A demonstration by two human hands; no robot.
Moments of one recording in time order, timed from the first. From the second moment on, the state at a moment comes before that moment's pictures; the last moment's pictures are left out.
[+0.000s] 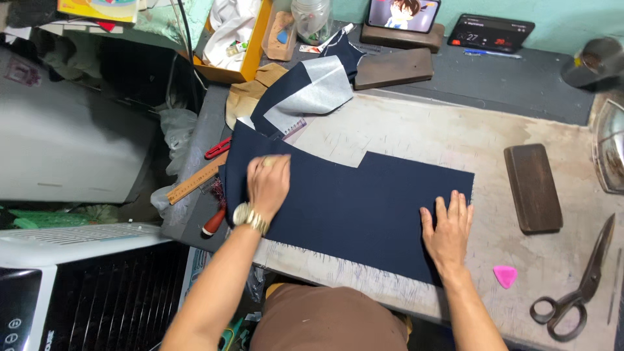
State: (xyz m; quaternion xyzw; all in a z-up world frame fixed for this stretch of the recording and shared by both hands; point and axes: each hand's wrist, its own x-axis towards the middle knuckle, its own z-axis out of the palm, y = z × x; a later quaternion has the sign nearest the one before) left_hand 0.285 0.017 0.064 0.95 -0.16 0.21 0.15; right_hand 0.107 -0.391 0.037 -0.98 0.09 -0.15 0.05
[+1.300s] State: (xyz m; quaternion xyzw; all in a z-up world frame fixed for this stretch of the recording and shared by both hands) left_hand 0.278 -0.238 0.378 0.72 -0.41 0.28 0.48; right_hand -0.095 -0.419 0.110 -0.92 0.20 -0.25 0.25
